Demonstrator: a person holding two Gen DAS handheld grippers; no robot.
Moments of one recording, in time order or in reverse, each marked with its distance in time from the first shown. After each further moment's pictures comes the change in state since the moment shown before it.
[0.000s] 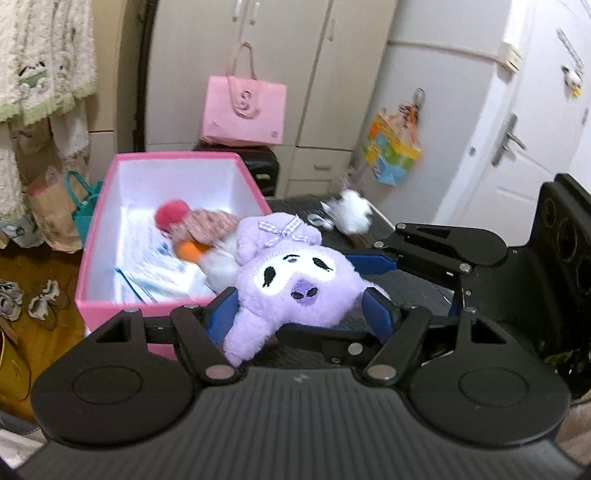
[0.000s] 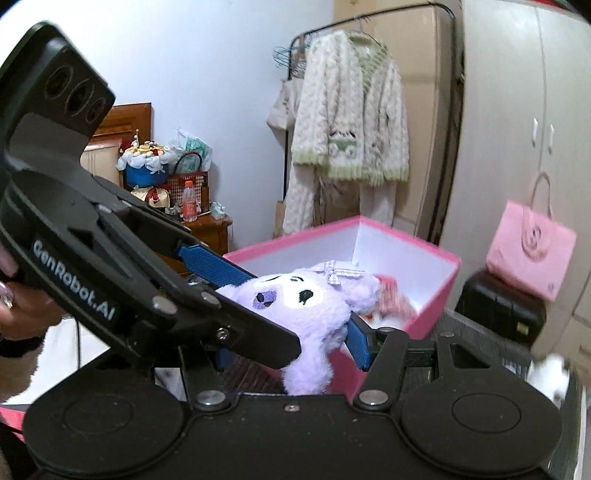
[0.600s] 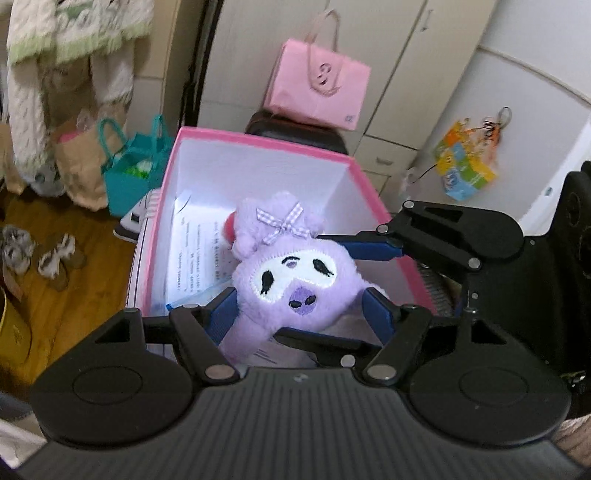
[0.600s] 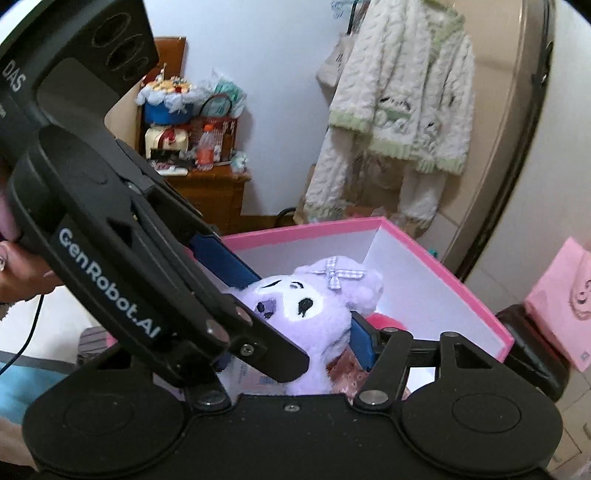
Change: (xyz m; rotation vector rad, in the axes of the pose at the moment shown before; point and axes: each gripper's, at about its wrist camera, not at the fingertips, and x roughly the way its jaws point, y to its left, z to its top) left arm 0.108 0.120 0.056 -0.202 0.116 0.077; right arm 0.150 -0.060 0.044 -0.200 0.165 0.135
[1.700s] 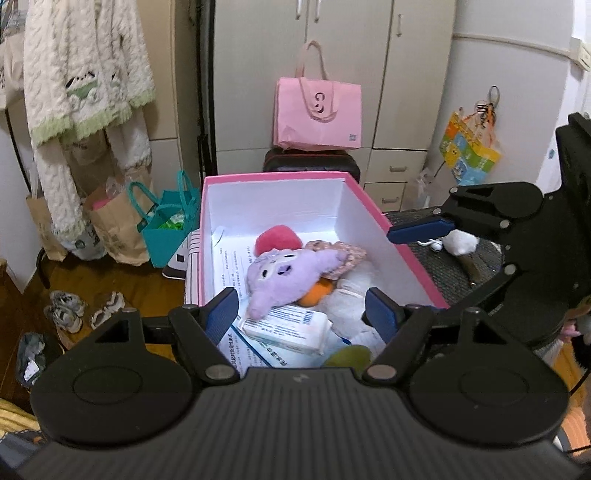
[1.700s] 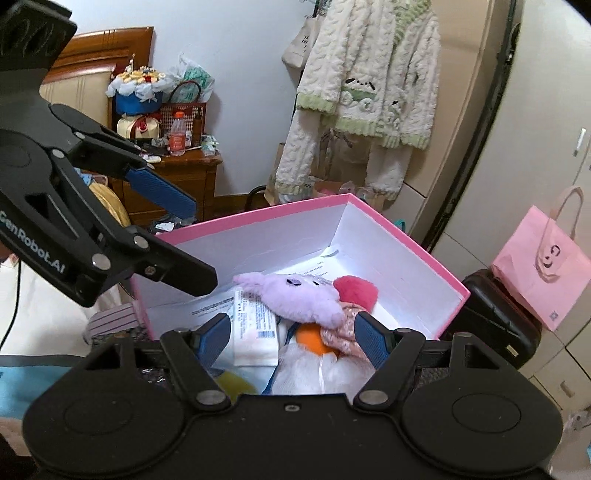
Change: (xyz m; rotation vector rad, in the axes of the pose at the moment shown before) left arm -0.078 -0.034 -0.030 0.222 -0.114 0.124; right arm -0.054 0.015 0.000 0.073 0.070 -0.112
